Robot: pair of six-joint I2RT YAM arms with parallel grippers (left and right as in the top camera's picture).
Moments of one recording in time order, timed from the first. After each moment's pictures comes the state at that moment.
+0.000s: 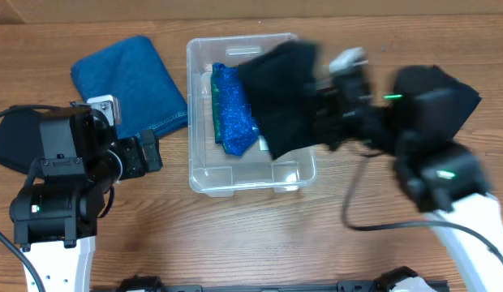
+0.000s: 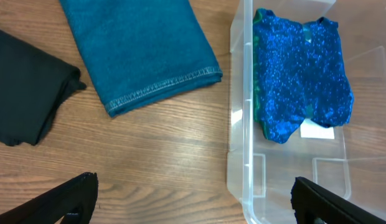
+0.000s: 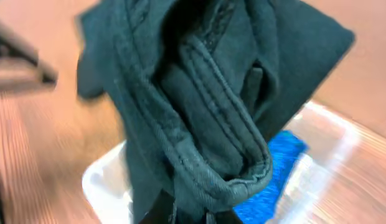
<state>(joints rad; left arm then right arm) 0.05 1.06 1.28 -1.12 0.07 -0.16 0.45 1.23 1.33 -0.62 -0.41 -0.18</state>
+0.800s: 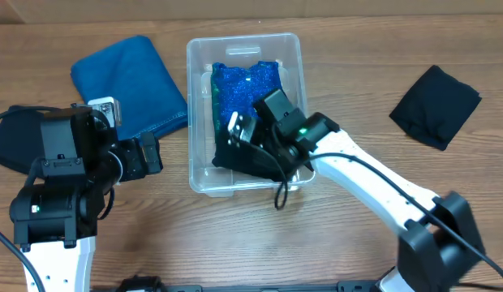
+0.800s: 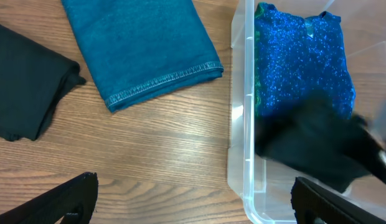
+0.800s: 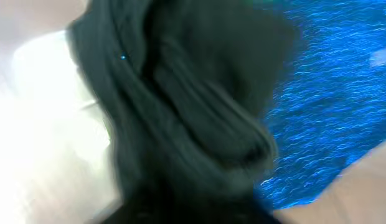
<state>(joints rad) 0.05 1.06 1.28 -1.13 0.07 -0.16 0.66 1.75 1.32 -0.63 -0.02 -0.58</state>
